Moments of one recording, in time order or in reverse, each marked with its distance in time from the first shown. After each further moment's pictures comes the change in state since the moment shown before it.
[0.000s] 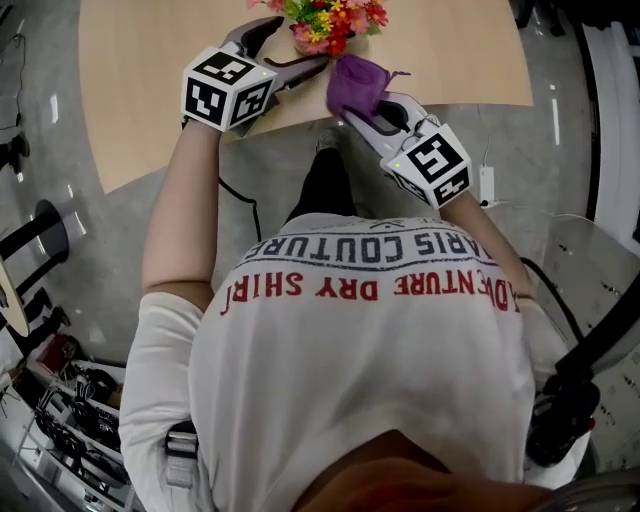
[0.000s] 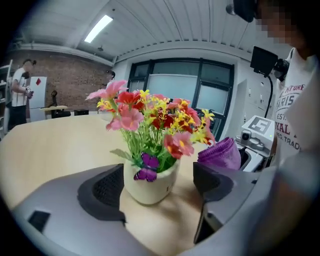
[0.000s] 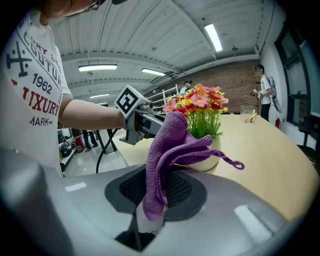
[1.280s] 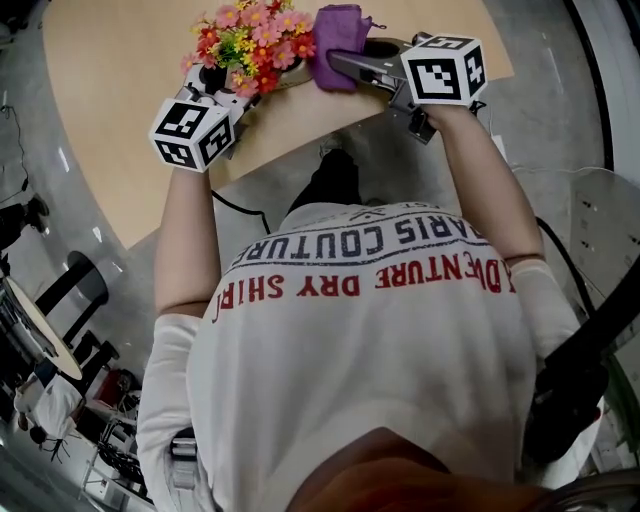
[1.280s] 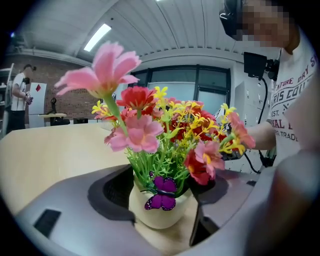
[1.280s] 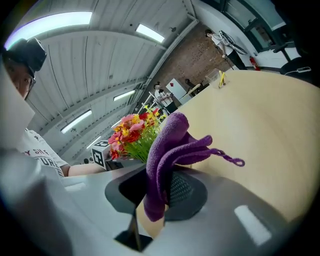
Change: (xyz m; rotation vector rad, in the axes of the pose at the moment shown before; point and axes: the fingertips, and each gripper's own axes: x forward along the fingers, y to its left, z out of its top) left arm 0.037 0.017 0.031 0.028 -0.110 -0.001; right arm -0.014 -0.135 0.032 0.604 -0.108 0.155
